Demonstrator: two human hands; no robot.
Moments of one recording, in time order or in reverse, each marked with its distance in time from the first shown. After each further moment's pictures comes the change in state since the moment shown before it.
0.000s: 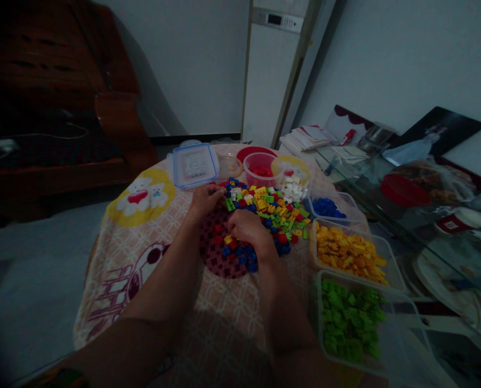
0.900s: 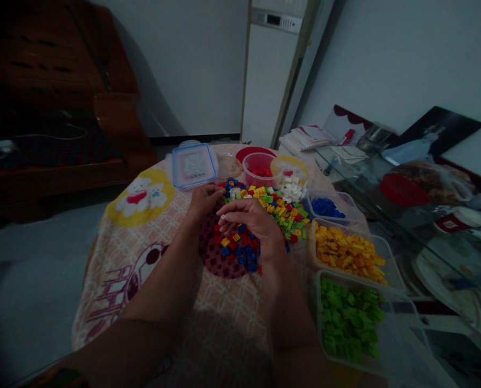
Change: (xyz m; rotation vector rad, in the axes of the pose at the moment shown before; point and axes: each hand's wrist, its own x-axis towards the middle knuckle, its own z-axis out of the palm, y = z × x) left_hand -0.002 0.002 -0.001 -0.033 -0.036 0.018; right_hand -0.017 0.014 -0.004 1.426 0.075 -0.336
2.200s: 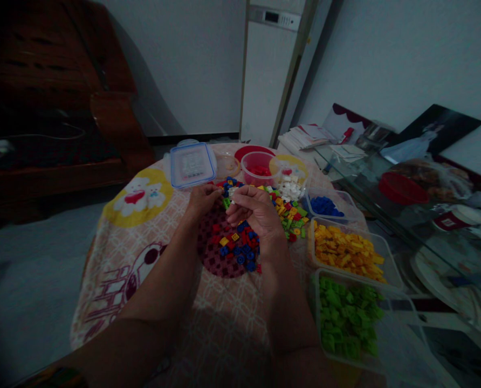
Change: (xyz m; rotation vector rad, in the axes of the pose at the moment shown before) left_hand -0.003 0.004 0.002 -0.017 0.017 -0.024; right_hand -0.003 -0.022 0.006 0.078 0.256 -0.043
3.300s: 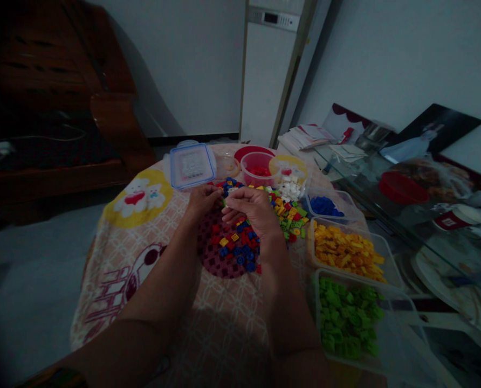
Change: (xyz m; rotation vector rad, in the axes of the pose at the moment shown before) left_hand 0.000 0.000 -0.001 0.030 0.005 0.003; right_hand 0.000 0.002 0.005 -0.083 0.020 -0.053
